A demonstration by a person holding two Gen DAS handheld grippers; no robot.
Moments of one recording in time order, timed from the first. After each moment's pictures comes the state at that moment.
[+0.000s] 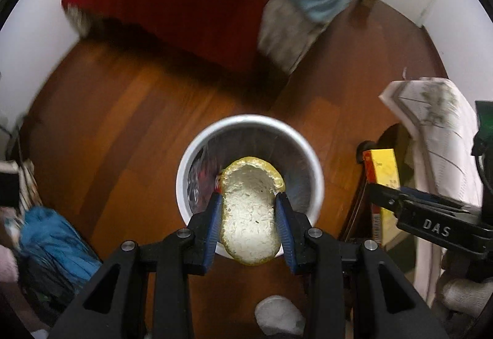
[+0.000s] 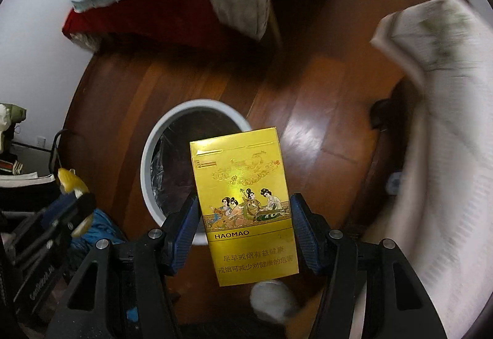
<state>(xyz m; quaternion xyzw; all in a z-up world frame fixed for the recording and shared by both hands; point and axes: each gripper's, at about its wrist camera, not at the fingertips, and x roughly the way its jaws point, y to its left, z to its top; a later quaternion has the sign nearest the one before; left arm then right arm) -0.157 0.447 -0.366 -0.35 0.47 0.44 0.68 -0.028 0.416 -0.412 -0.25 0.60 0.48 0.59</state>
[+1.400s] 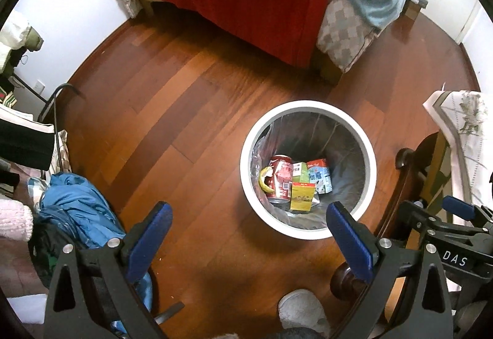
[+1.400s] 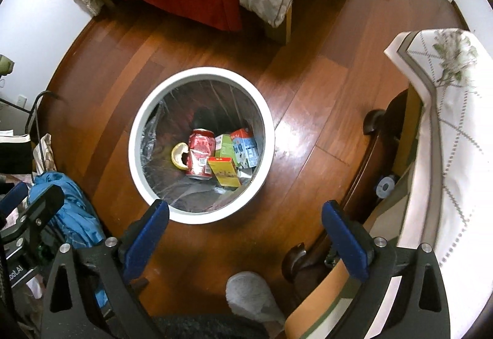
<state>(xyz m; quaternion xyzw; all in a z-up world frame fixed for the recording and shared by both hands) -0.225 0.414 -0.347 -0.34 0.46 0.52 0.63 -0.078 0.401 -0.404 -0.34 0.54 0.48 0.60</state>
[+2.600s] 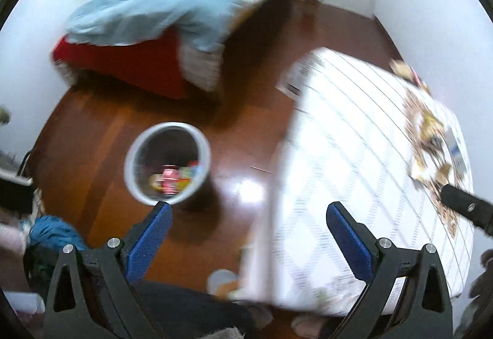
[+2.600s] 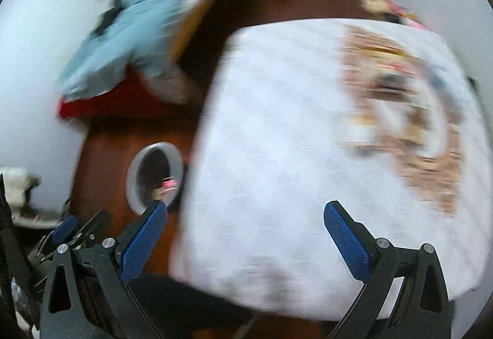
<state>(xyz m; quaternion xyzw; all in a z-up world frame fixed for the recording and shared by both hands) -0.006 0.198 -0.252 -0.25 0.46 0.40 0.75 0.139 0.047 -0.238 -0.10 0.56 0.40 0.72</state>
